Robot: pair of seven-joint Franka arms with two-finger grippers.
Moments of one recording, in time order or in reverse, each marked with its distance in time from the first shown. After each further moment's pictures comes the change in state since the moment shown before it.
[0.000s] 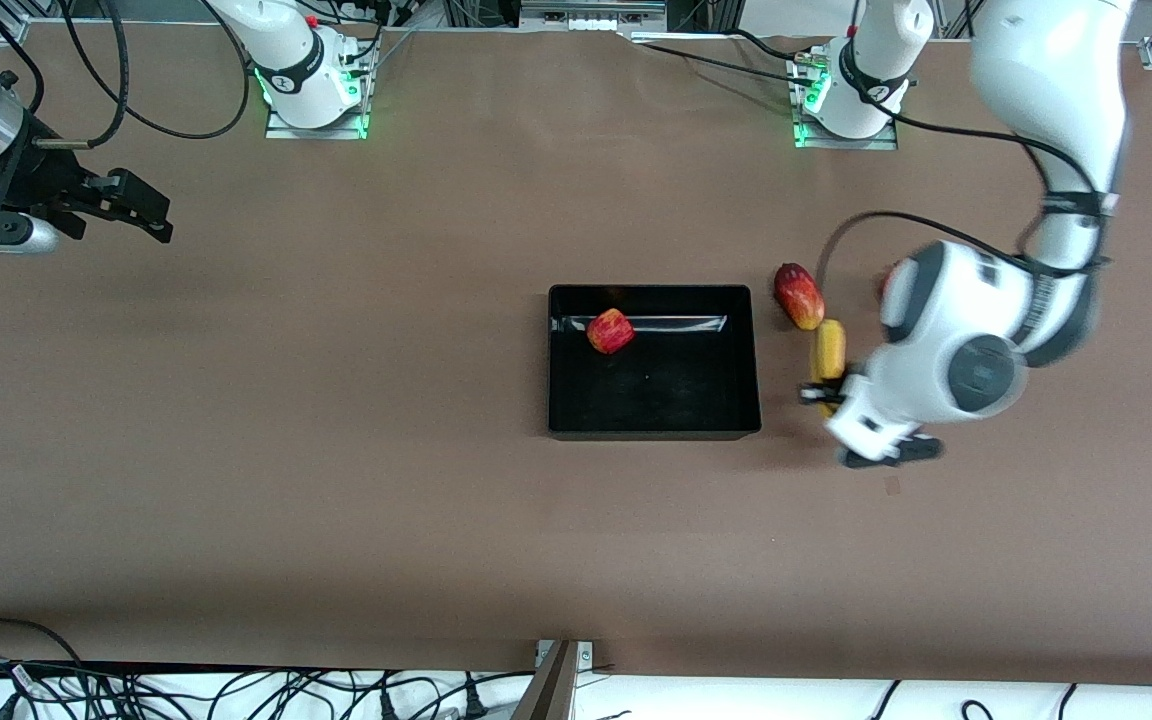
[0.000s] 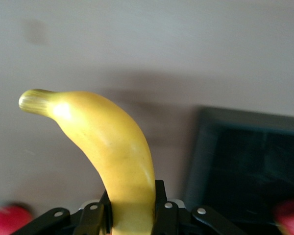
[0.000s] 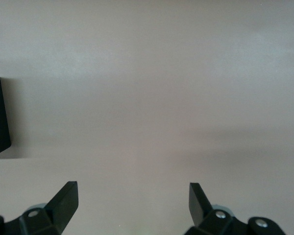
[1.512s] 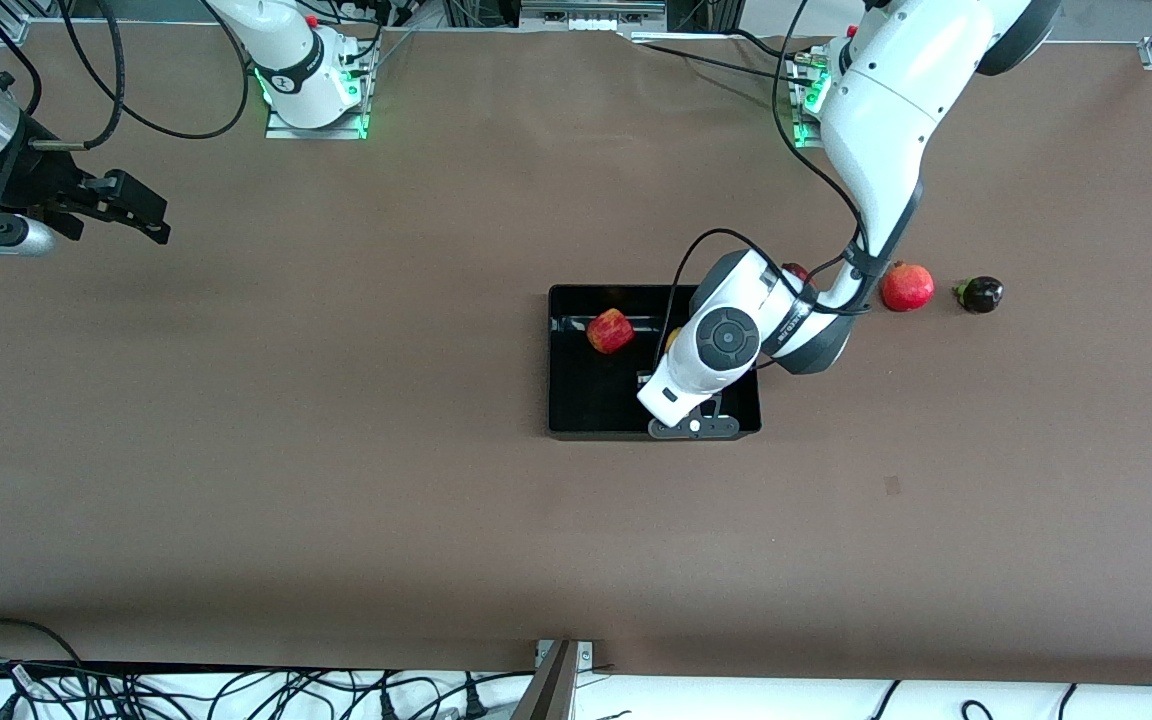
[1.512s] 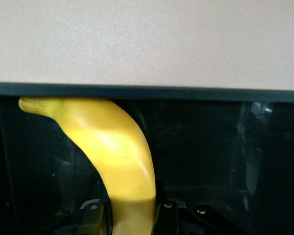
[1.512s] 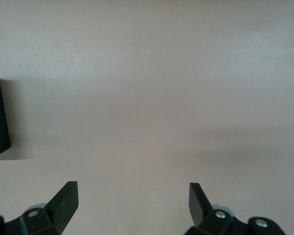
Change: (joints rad) left arm -0.114 0.257 -0.135 -0.008 0.132 0.368 -0.183; right arm -0.001 0.001 -0.004 0.000 0.001 0.002 0.000
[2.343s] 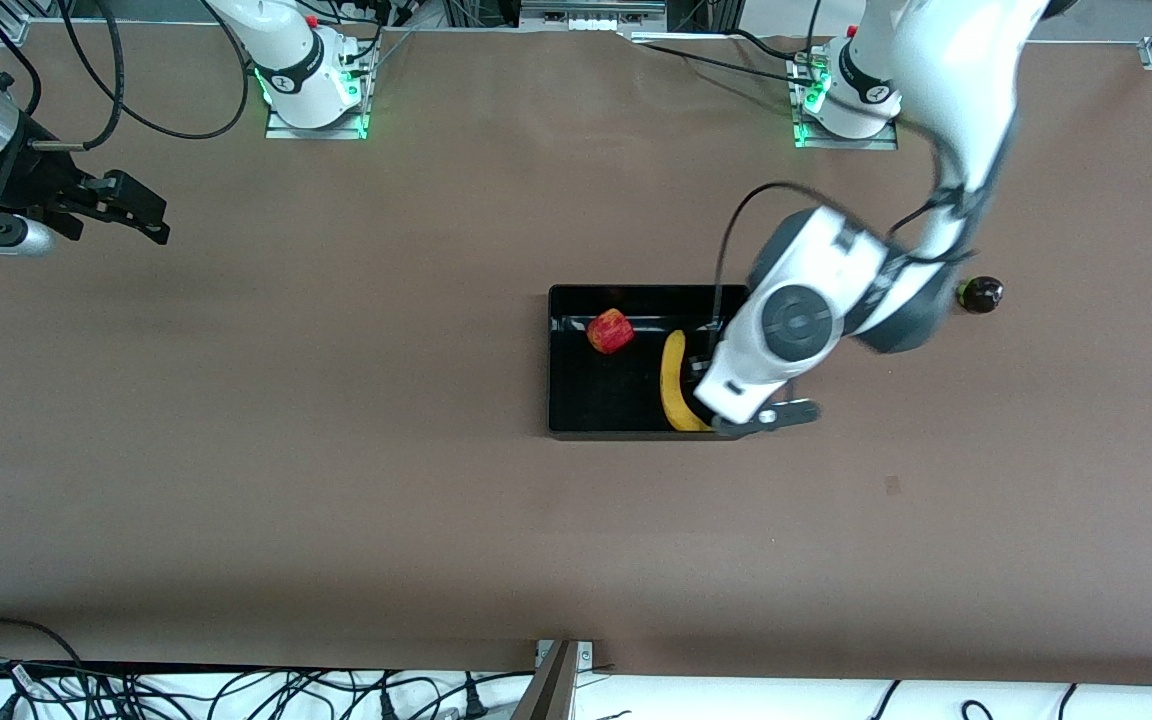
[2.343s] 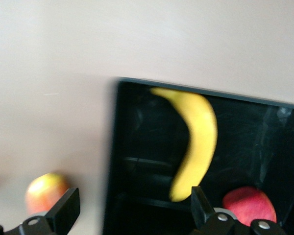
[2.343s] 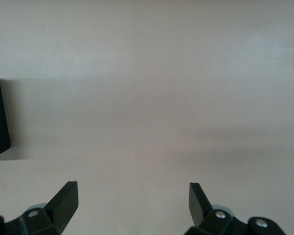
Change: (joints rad) left arm 0.113 -0.280 0.002 0.072 0.001 -0.461 -0.055; right arm 0.000 0.001 -0.001 0.001 0.000 0.000 0.000
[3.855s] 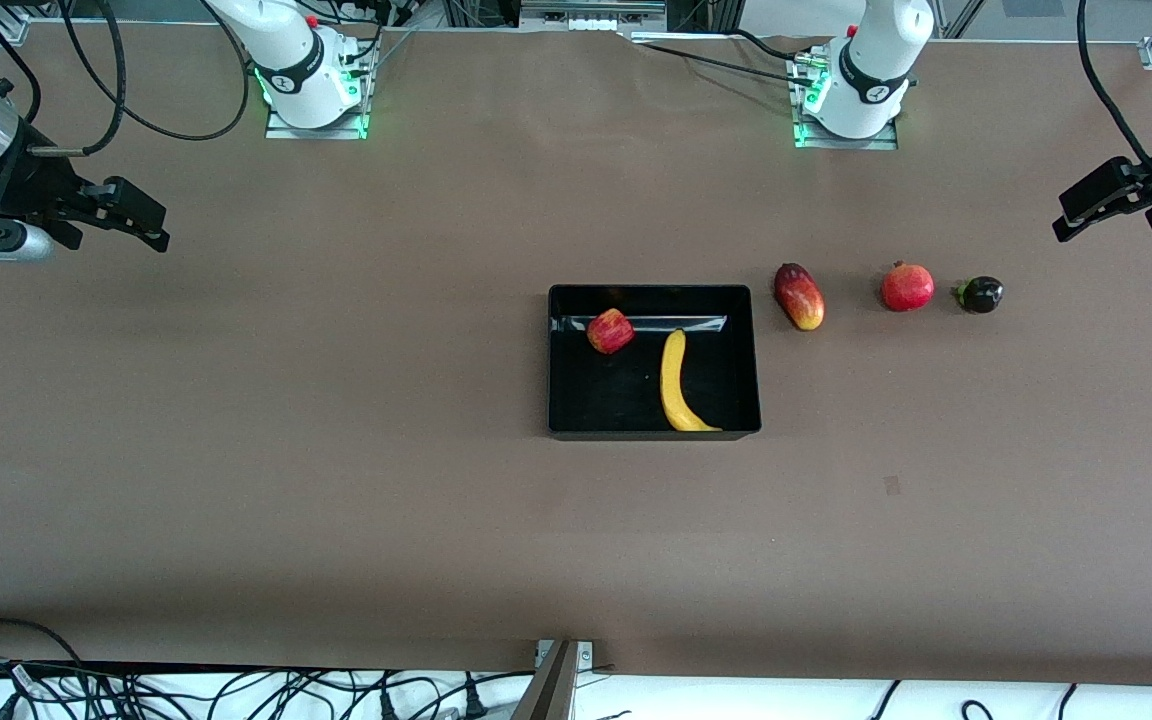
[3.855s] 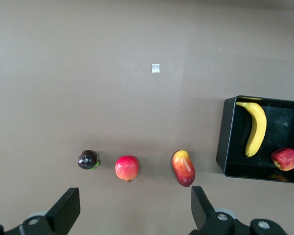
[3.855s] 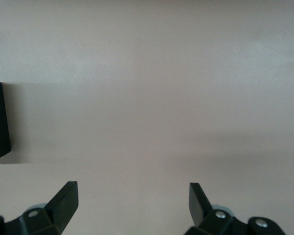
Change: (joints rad) left arm 0.084 -0.522 0.373 -0.029 -0.099 -0.278 0.565; right arm 0.000 0.012 0.000 0.003 0.001 0.029 -0.019
